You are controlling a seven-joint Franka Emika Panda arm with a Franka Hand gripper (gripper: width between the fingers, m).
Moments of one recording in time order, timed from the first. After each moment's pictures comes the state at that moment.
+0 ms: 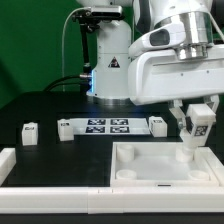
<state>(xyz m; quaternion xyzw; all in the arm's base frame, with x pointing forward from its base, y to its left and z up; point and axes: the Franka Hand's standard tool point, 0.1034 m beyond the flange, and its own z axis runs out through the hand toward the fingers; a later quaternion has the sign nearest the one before) 0.599 0.117 0.096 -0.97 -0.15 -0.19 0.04</state>
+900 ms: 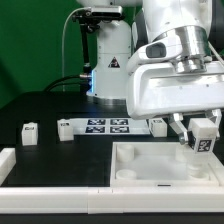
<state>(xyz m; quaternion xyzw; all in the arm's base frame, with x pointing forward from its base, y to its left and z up) 0.616 0.113 0.084 -0.95 -0.15 -0.27 0.03</state>
